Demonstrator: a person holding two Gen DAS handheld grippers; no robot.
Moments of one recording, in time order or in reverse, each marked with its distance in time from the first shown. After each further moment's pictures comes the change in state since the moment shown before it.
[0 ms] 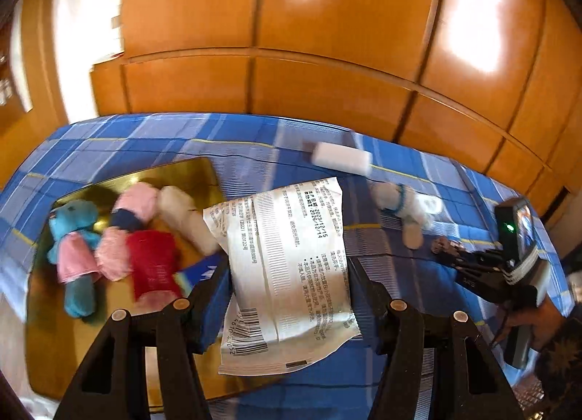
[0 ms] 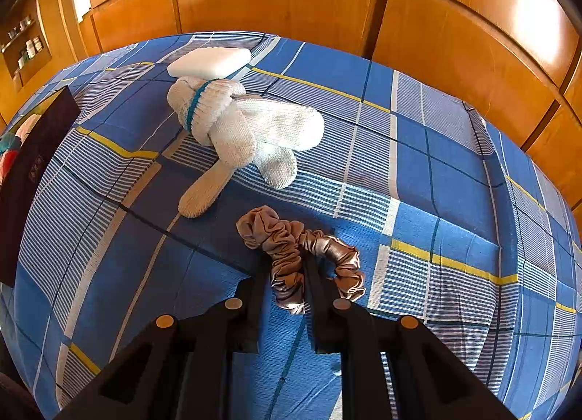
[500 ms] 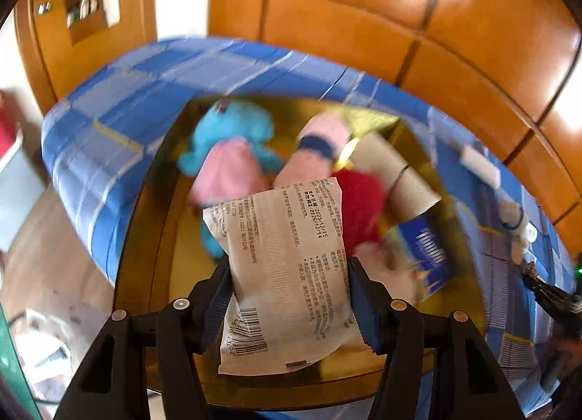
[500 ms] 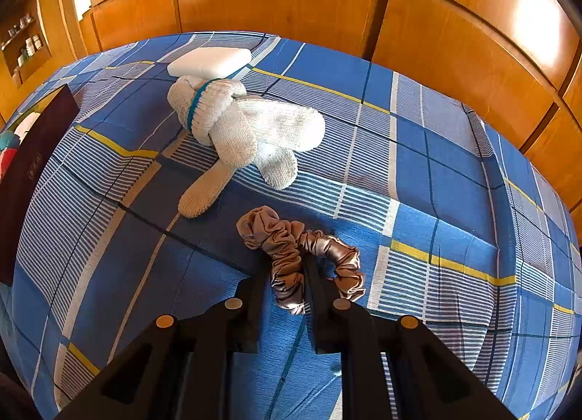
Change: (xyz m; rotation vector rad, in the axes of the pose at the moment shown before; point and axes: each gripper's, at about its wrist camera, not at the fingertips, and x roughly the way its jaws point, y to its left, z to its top) left arm -0.009 0.162 -0.045 -0.315 0.136 0.226; right arm 0.000 0.001 0.000 -0.004 0.000 -0.002
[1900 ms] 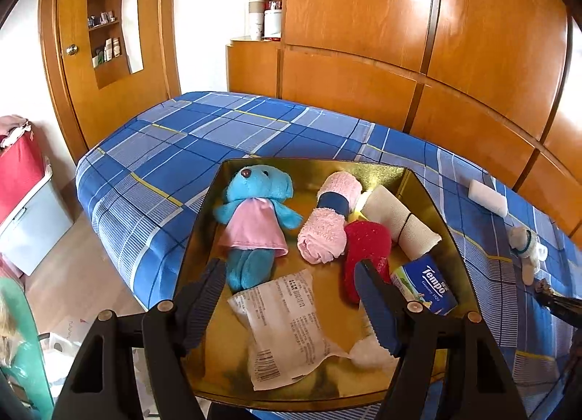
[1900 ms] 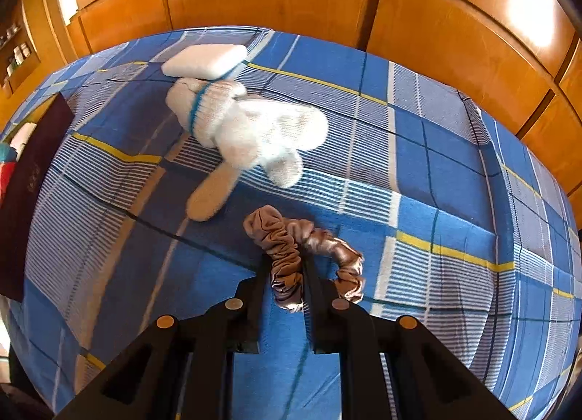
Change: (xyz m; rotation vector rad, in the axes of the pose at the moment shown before) left arm -0.043 0.000 0.002 0.034 -0.210 0.104; right arm -0.005 0.007 0.006 0.044 0.025 -0.007
